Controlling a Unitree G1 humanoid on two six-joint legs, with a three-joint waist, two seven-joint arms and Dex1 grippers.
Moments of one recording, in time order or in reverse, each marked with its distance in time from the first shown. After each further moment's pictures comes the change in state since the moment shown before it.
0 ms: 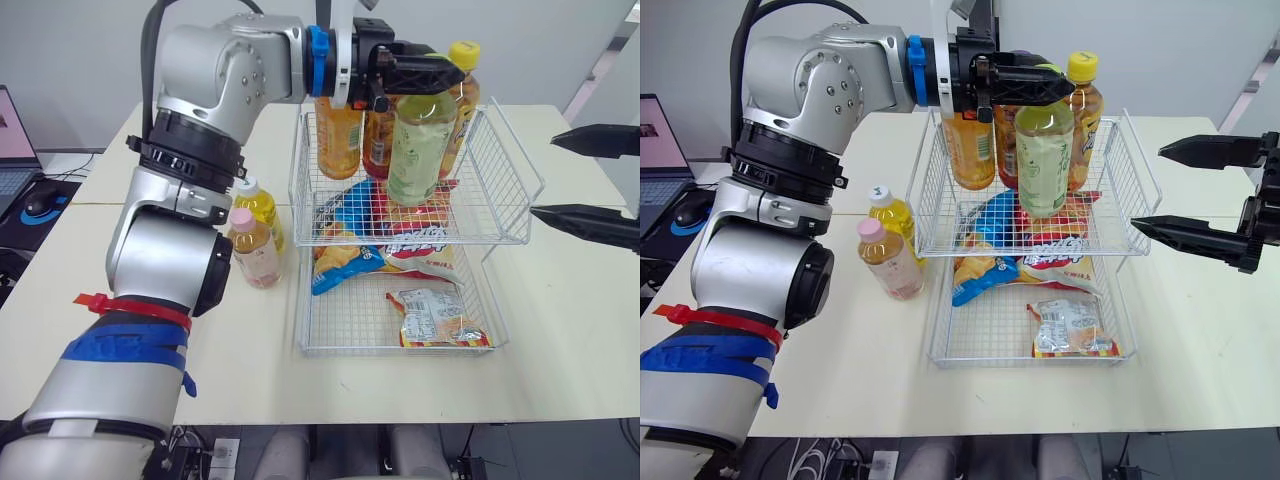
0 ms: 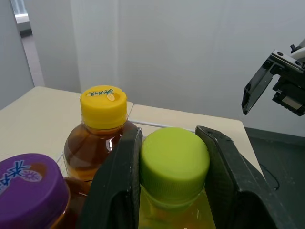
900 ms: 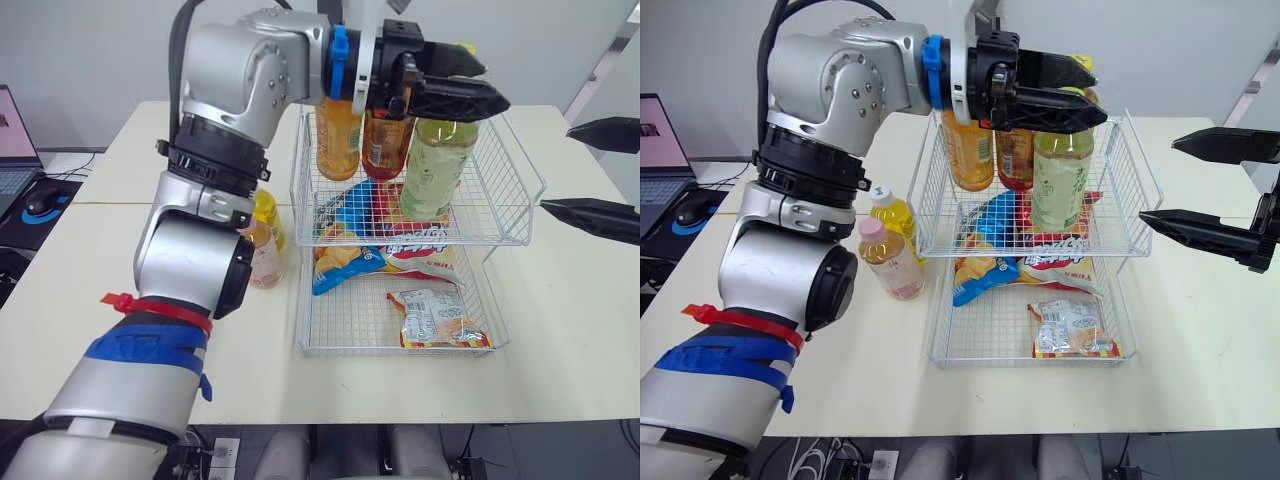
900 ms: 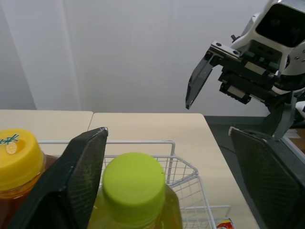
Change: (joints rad) left arm 0.016 -0.058 0.064 -0.131 0.084 0.056 -0.191; right arm 0.028 -0.033 -0.047 -0.019 0.059 0.018 -0.059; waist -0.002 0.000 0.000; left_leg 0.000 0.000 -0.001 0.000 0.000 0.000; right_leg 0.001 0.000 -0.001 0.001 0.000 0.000
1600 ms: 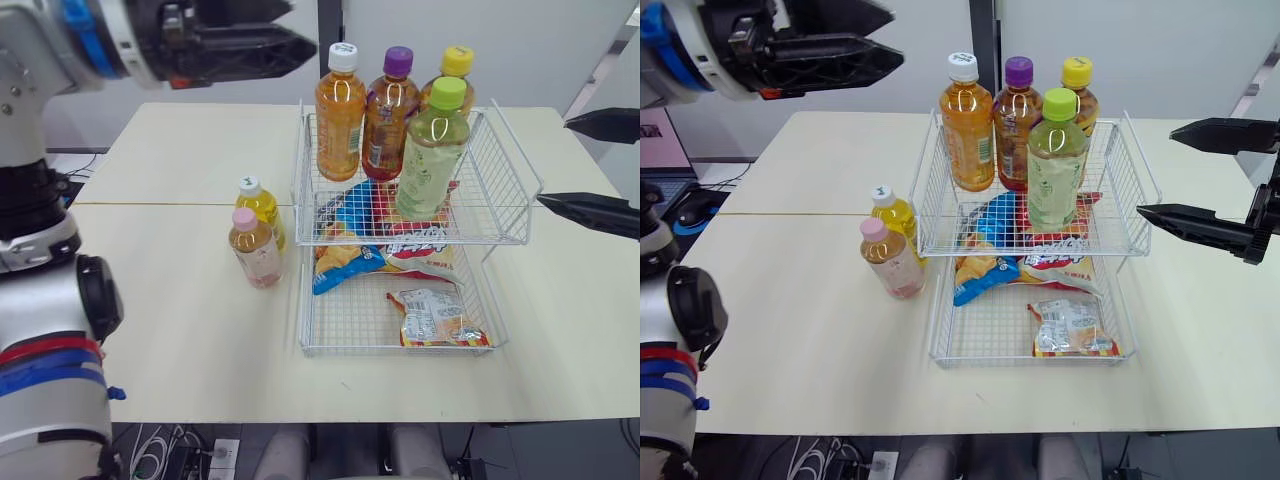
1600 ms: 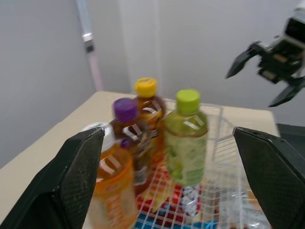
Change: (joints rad) left arm 0.272 0.582 0.270 -0.386 -0.097 0.207 0.142; right arm -0.012 -0.005 0.079 0.056 -0.083 -0.167 0.022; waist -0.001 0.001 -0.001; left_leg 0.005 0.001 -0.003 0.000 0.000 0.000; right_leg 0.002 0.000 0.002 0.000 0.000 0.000
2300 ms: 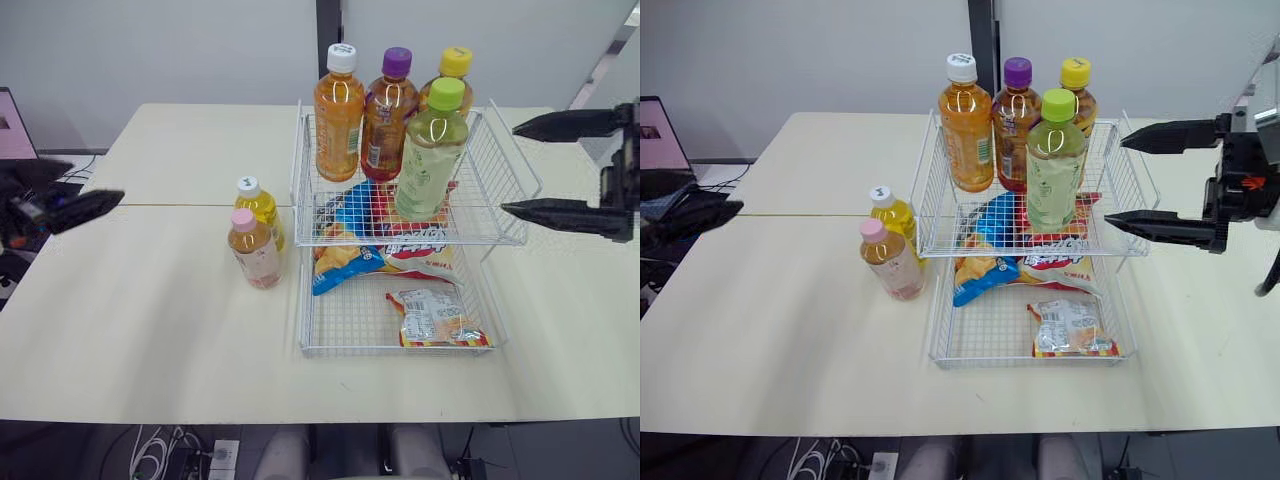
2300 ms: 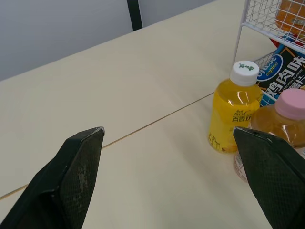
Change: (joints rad) left arm 1.094 0.160 0.635 -0.285 0.100 -0.154 0.092; right arm -0.266 0.084 0.347 0.120 -0.030 -0.096 0.152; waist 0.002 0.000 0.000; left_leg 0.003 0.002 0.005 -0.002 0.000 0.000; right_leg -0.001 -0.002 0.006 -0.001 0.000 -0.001
